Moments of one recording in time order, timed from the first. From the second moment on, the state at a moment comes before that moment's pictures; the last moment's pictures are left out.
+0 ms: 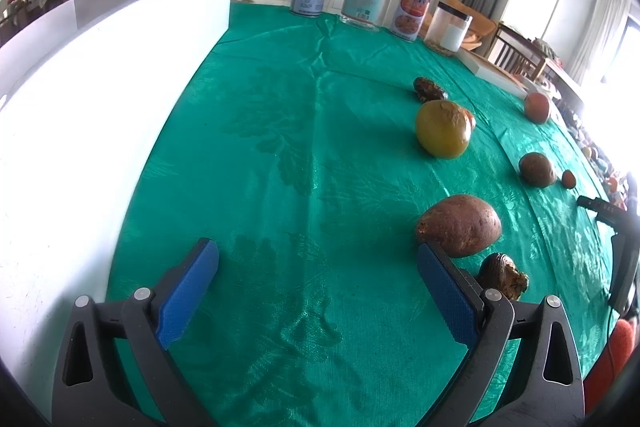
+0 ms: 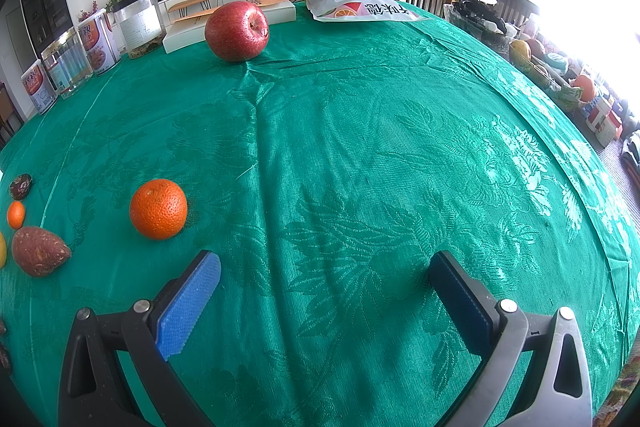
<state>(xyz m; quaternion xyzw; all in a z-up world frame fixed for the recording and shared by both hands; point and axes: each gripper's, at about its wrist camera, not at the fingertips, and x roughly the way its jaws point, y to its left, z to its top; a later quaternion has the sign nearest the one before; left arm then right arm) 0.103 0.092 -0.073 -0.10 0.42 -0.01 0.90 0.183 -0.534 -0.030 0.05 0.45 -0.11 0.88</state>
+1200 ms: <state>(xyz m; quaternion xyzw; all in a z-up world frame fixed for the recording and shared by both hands) 0.105 0.086 -0.075 -0.08 0.42 0.00 0.90 0.183 -0.534 -0.031 0.05 0.45 -0.11 0.88</state>
